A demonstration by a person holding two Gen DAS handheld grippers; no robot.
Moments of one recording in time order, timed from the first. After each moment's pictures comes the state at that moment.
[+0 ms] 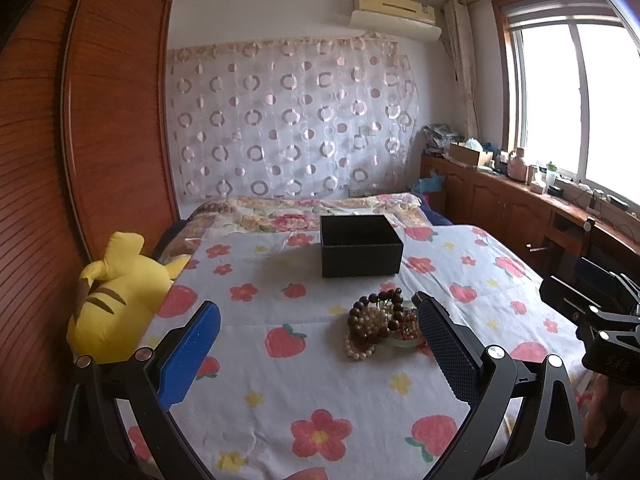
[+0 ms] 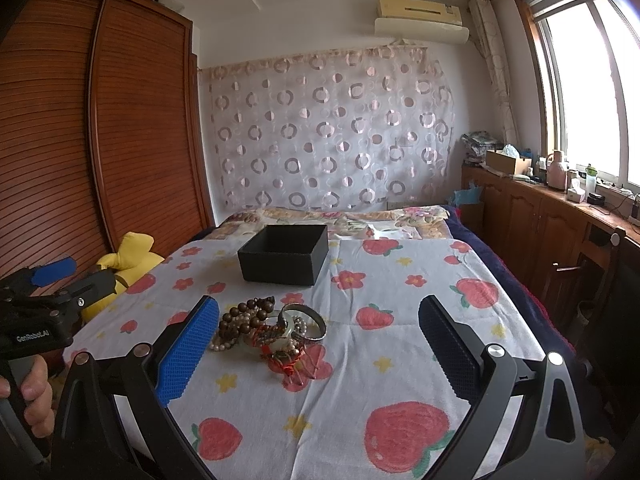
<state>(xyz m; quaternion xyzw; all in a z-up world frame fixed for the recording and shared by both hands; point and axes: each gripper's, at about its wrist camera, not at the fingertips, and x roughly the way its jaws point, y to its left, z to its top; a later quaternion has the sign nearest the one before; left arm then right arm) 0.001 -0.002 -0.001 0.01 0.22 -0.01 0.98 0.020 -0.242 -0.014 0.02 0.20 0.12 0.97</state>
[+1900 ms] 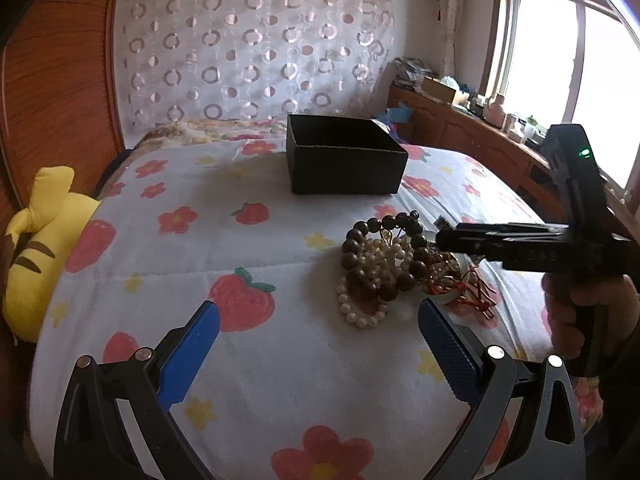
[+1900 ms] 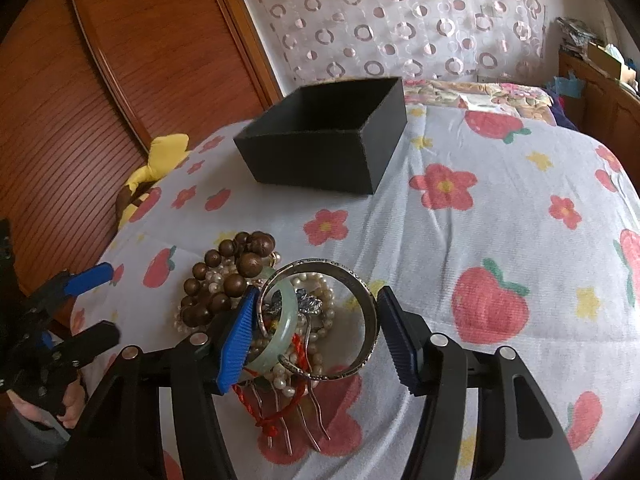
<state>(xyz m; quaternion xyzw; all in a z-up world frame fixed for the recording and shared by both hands) 0.101 0.013 -0.090 -0.01 0.35 -0.10 0.93 0.200 -0.215 -0.113 0.03 0.43 0.28 0.86</state>
